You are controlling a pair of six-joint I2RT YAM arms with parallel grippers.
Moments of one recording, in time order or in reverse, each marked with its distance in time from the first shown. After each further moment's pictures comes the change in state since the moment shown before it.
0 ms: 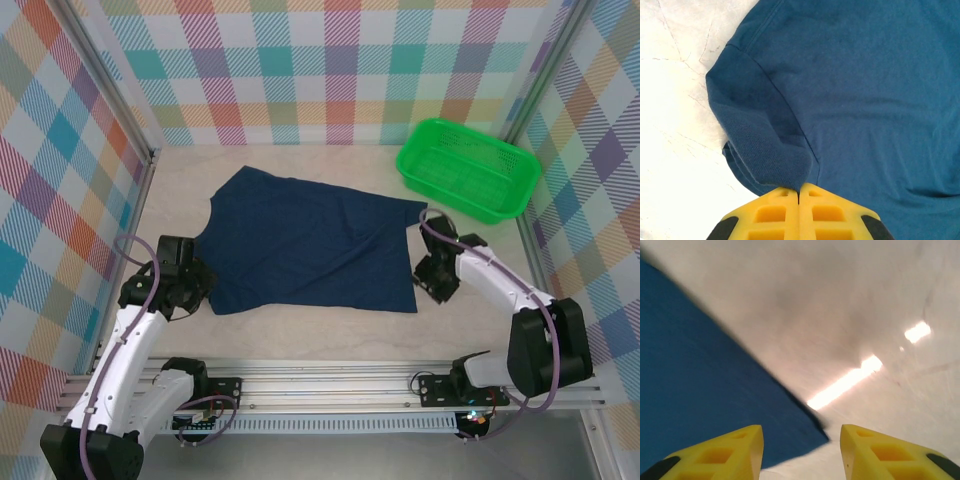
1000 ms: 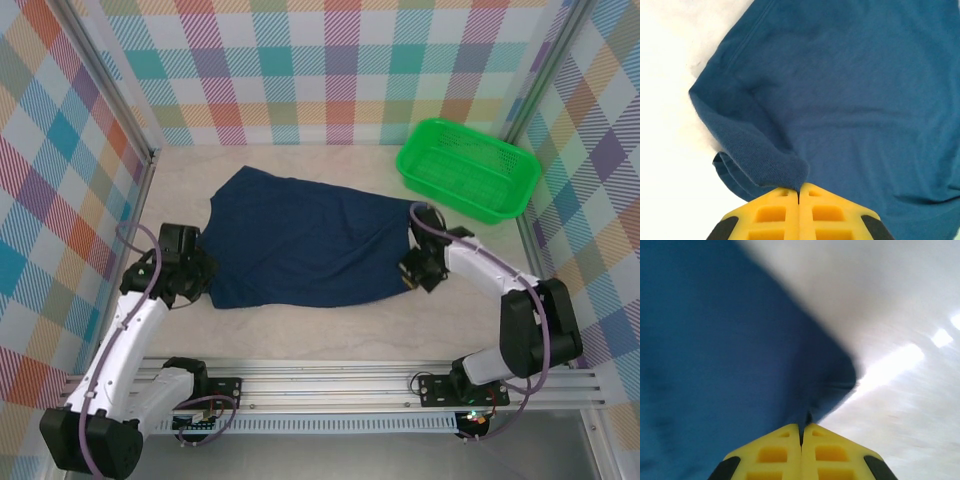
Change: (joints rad) left arm -0.011 0.098 0.113 0.026 -0.018 0.002; right arm 0.053 0.107 0.174 0.106 -0.055 0.060
